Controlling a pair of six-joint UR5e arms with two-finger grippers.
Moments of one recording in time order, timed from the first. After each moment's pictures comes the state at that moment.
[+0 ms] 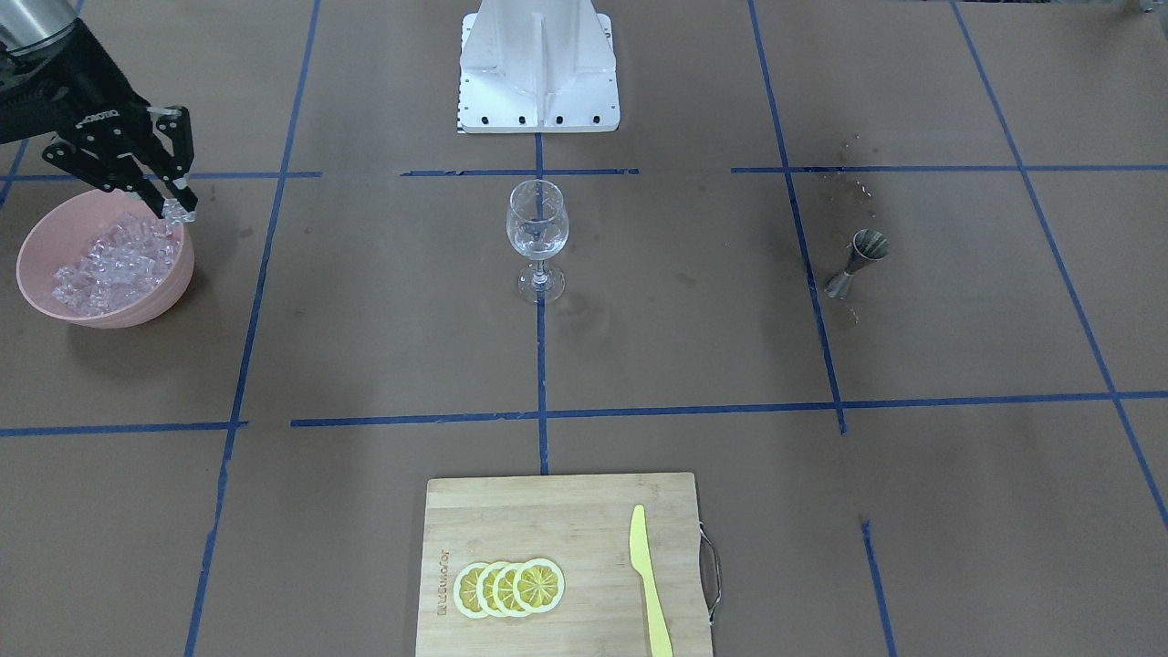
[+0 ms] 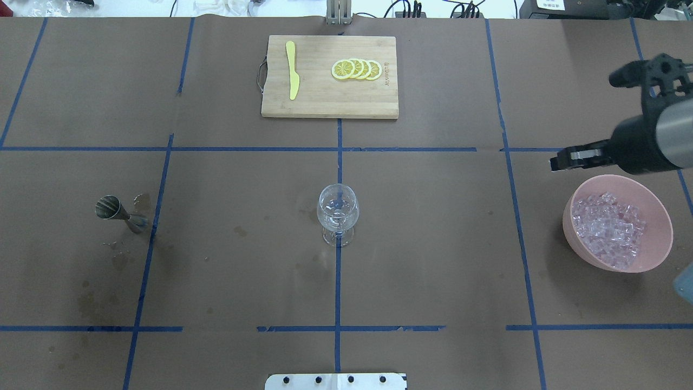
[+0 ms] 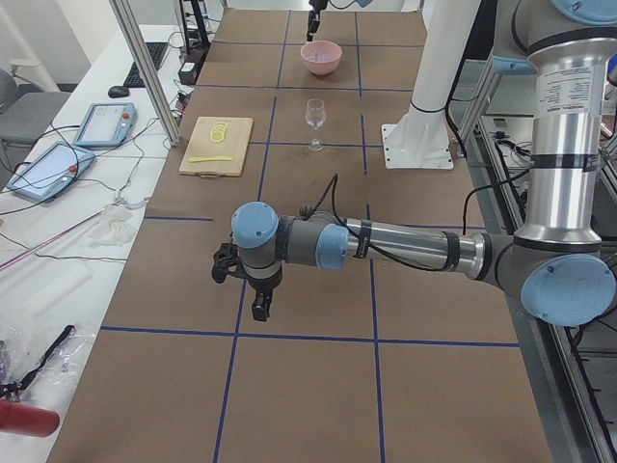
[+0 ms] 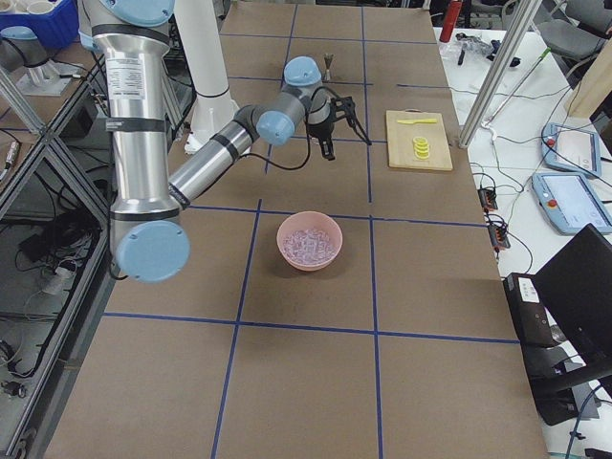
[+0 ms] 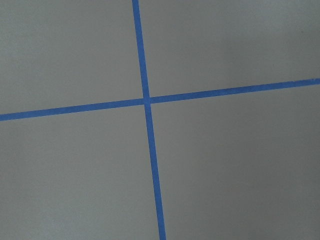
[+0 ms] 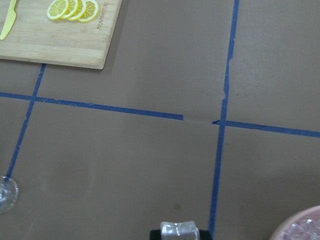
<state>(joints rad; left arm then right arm) -1.52 -1.54 -1.72 -1.56 -2.38 0.01 0.88 -1.42 2.27 -1.54 2.03 0.89</state>
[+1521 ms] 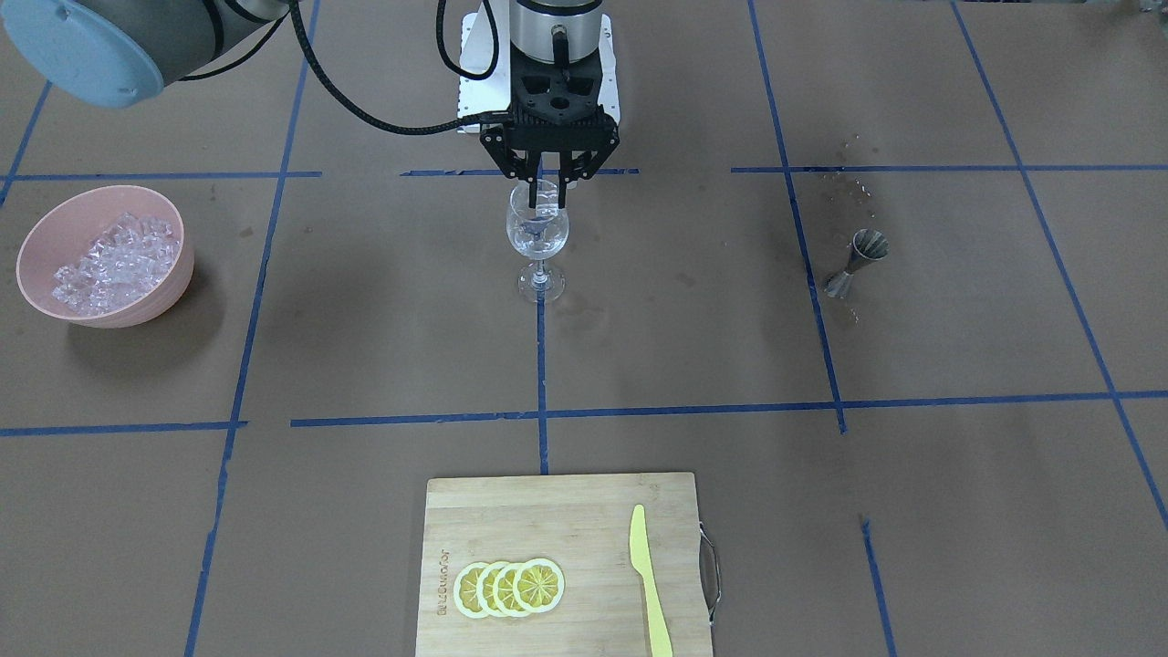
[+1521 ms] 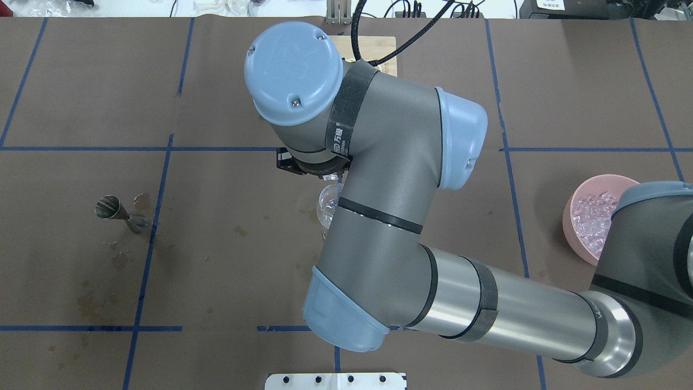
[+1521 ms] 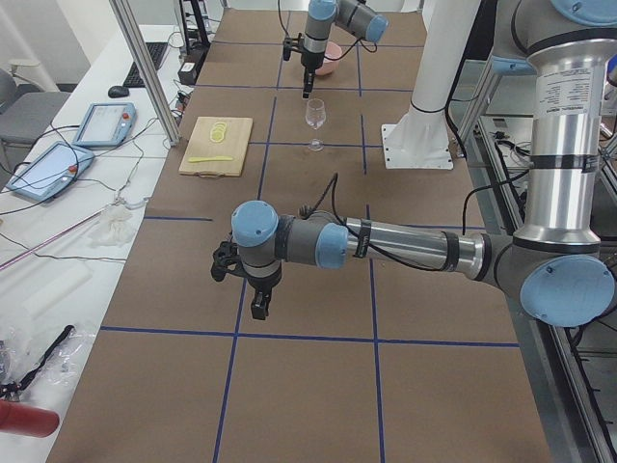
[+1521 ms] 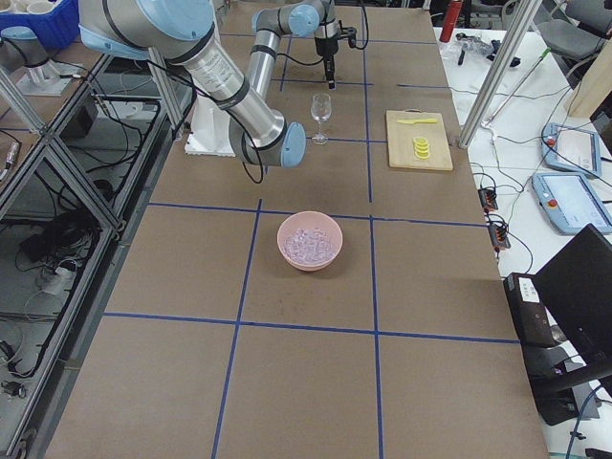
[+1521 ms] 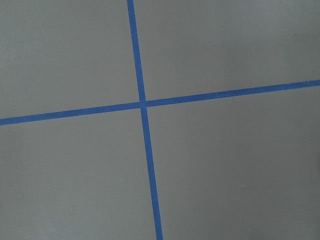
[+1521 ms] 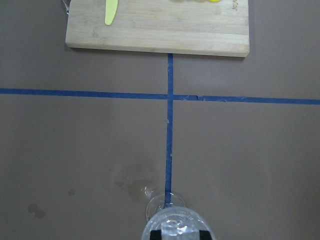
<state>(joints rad) -1.52 -1.54 -1.72 -1.56 -2.38 0.01 0.50 -0.56 1.77 -2.07 1.73 1.18</state>
